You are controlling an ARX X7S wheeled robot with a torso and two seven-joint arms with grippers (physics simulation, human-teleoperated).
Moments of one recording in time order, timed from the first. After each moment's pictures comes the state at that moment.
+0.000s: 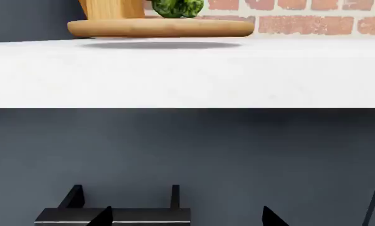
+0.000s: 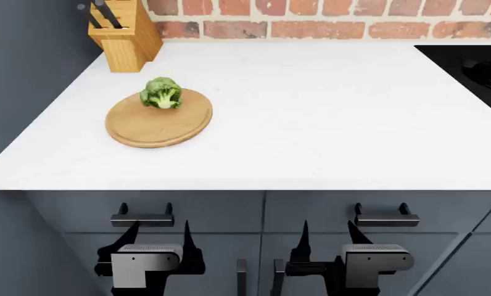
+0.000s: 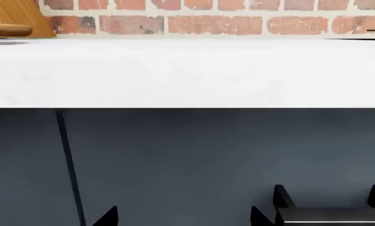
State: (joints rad) left arm 0.00 0.00 0.00 0.00 0.00 0.00 0.00; right arm 0.00 0.00 0.00 0.00 0.00 0.00 0.00
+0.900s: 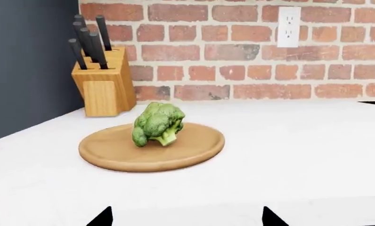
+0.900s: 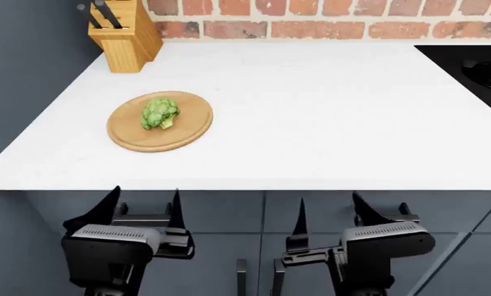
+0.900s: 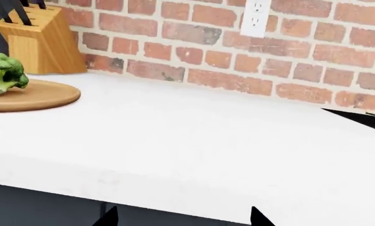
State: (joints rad) left arm 0.04 -0.14 0.05 0.53 -0.14 -0.30 -0.04; right arm -0.03 0.12 -0.15 -0.51 -0.03 0.36 0.08
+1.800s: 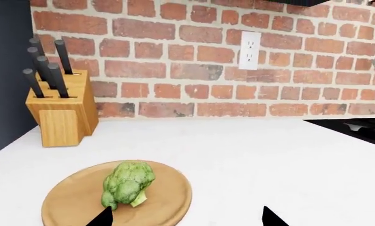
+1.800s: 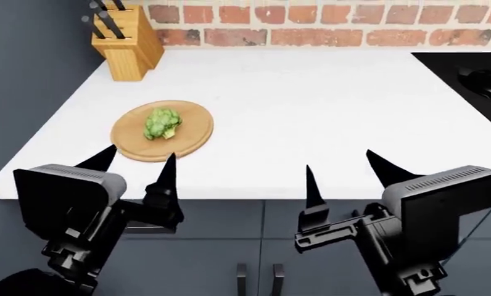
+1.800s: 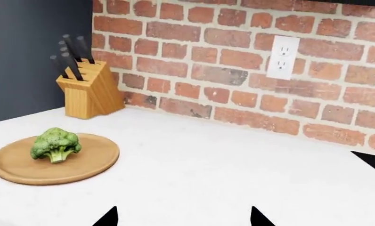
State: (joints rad) left arm -0.27 -0.25 -0.16 0.85 -0.56 -0.98 -0.03; right arm 0.30 0.45 -0.03 -1.02 0.75 1.06 0.42
